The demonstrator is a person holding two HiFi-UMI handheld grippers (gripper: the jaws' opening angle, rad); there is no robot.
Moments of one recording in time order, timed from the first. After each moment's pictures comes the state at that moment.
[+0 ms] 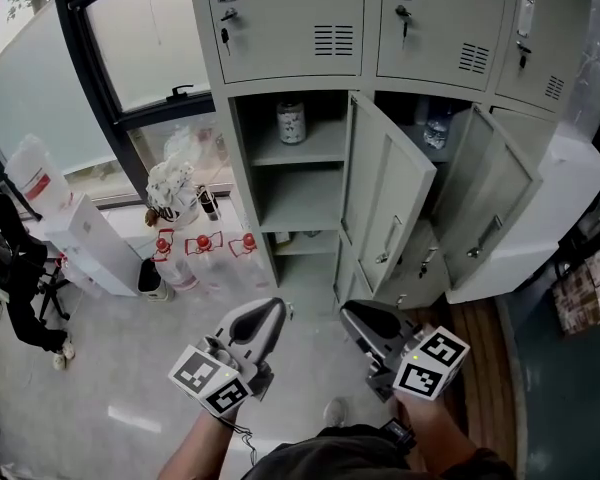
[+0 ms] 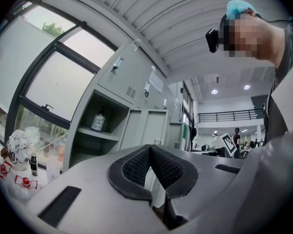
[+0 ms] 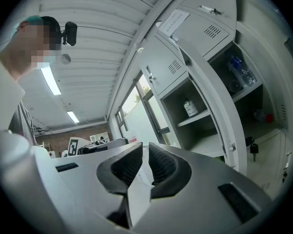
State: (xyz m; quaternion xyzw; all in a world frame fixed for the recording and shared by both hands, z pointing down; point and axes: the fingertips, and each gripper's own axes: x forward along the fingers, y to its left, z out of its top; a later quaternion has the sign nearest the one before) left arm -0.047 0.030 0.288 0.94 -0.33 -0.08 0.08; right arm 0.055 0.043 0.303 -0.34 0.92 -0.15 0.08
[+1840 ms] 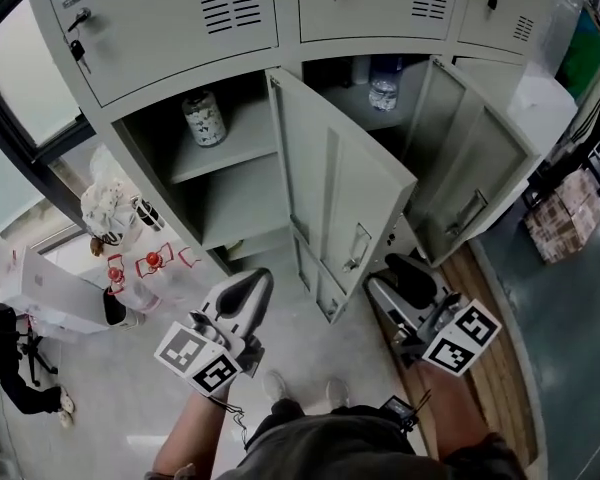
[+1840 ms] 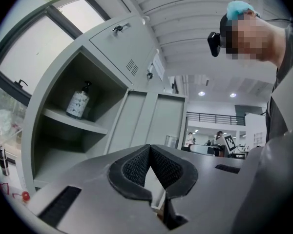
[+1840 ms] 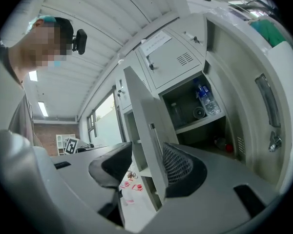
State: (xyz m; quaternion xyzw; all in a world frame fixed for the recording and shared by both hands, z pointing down) left arm 0.026 -0.102 0.308 0.97 -0.21 -0.06 0.11; right arm 0.182 -0.039 0.301 -0.51 0.85 -0.09 0.10
